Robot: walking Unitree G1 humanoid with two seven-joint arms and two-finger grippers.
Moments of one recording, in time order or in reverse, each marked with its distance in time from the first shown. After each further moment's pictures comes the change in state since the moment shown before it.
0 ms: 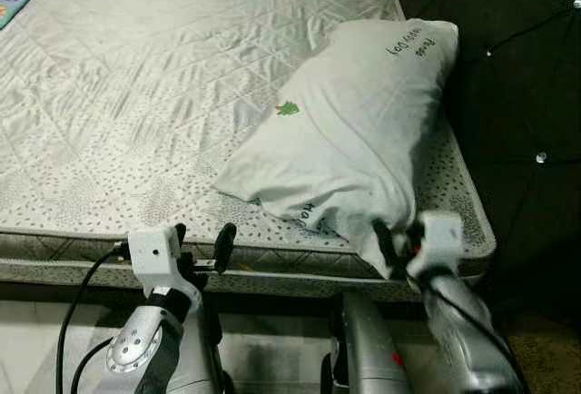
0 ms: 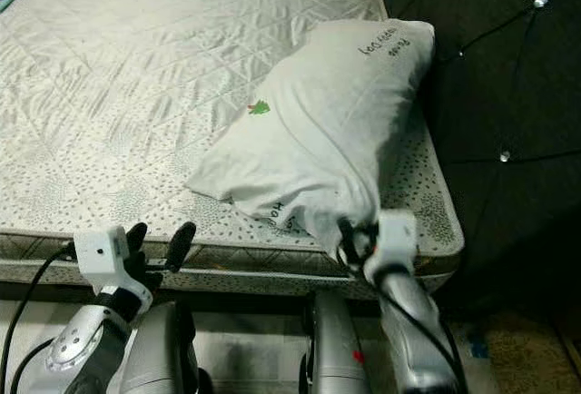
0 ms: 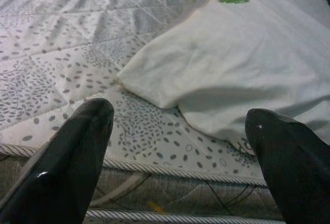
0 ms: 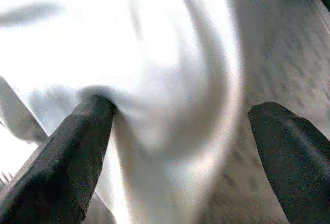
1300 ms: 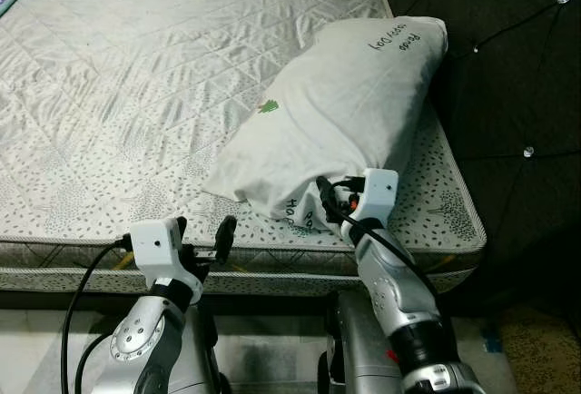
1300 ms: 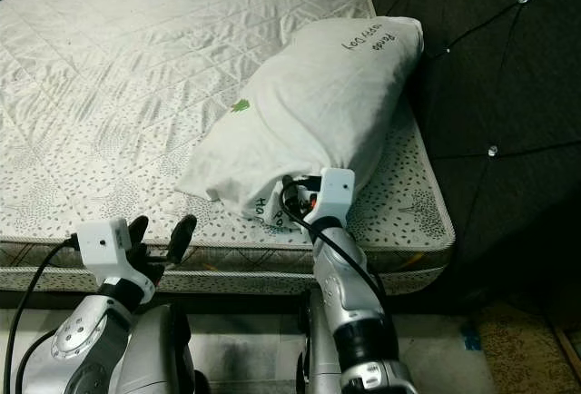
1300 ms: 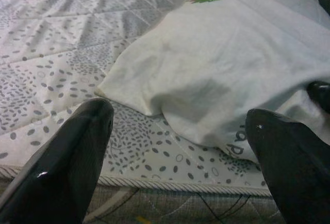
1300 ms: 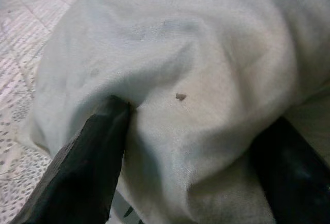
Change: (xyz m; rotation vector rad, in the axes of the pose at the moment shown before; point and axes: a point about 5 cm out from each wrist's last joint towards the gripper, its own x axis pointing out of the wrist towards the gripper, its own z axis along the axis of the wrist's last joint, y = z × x) left arm 0.010 0.001 0.003 -0.001 -0.015 0.003; right arm 0.048 0.087 0.027 0.197 -0.045 0.125
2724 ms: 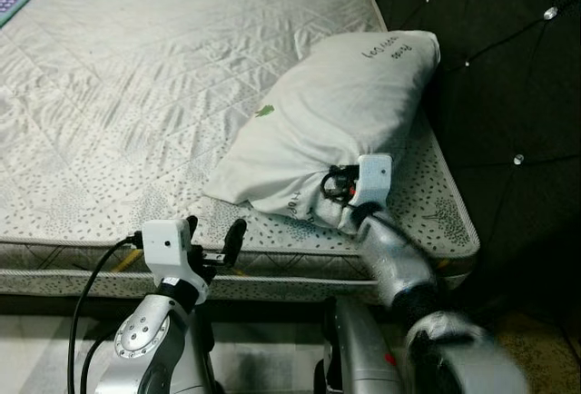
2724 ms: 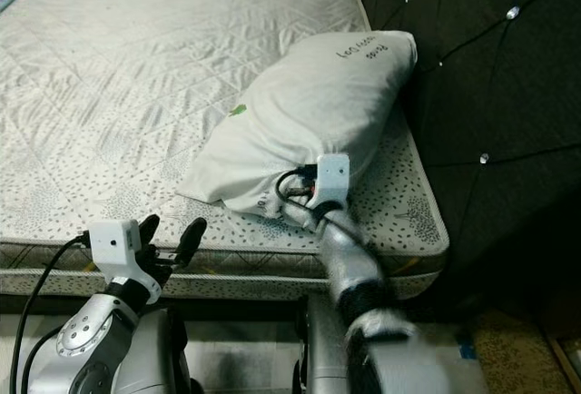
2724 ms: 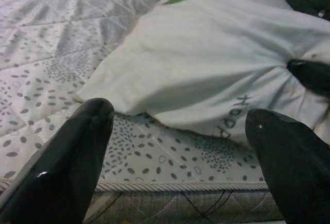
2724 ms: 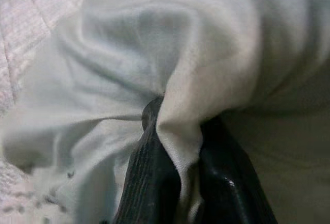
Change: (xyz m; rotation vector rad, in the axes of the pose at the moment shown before) left arm 0.003 -0.005 -0.004 0.028 0.017 -0.075; right arm 0.029 -0.026 0.017 -0.192 -0.007 0.033
